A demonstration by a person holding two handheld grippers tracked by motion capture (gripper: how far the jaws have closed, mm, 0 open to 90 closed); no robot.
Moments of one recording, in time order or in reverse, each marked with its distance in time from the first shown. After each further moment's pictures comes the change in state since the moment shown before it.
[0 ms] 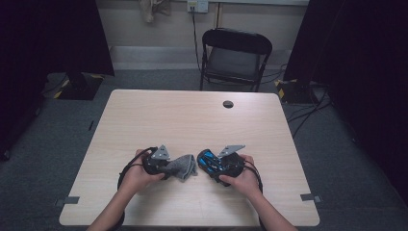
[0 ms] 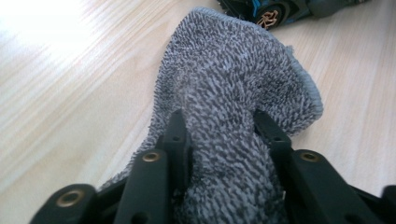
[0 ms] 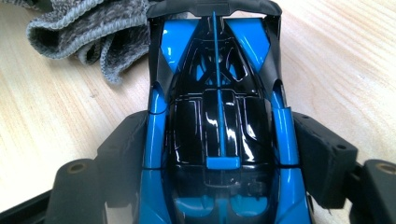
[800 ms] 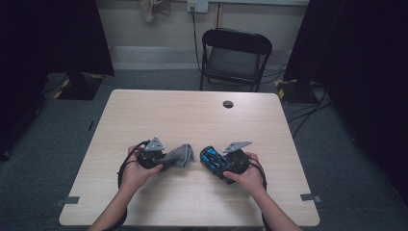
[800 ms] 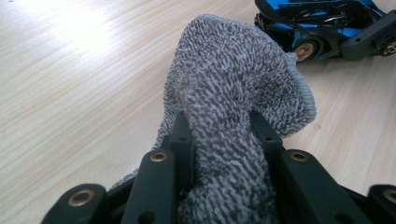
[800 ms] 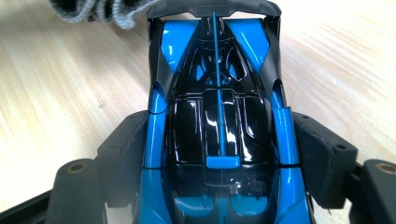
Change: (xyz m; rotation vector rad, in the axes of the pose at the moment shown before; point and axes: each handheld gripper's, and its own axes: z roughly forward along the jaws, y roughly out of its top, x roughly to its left) left arm 0.010 0.009 -0.015 -0.120 0.077 -0.101; right arm -0.010 0.003 -0.015 -0.032 0.031 0.045
